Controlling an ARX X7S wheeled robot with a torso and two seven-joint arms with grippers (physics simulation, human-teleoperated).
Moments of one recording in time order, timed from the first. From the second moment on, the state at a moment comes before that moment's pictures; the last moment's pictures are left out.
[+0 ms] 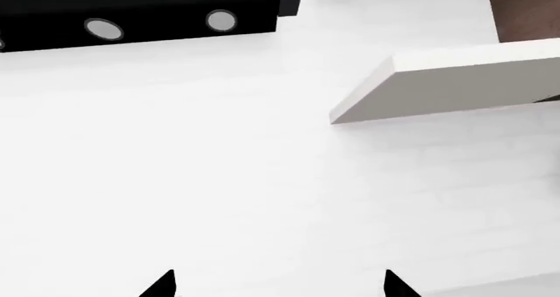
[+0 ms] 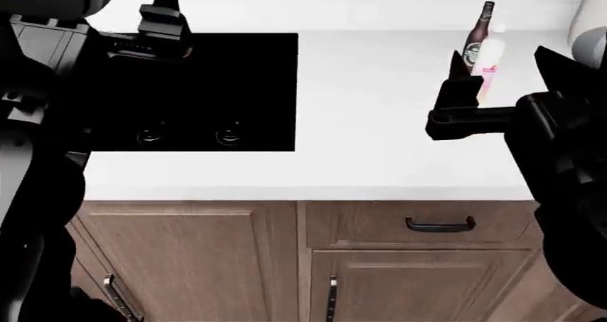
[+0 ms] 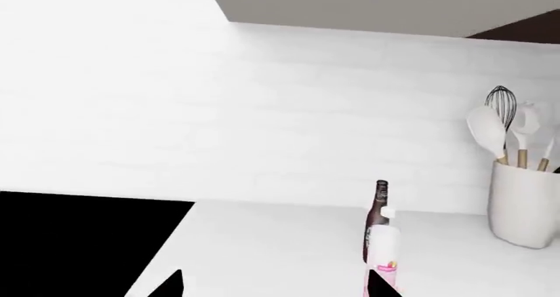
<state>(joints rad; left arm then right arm) -0.95 -0.17 -0.05 0.74 -0.17 -1.20 0.09 0.89 0.42 0.23 -0.77 1.12 1.45 0.67</state>
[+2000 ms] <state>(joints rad) -0.98 -0.19 0.08 0.68 -0.47 -1.48 0.30 0.88 0.51 0.12 -0.74 1.36 1.34 0.80</state>
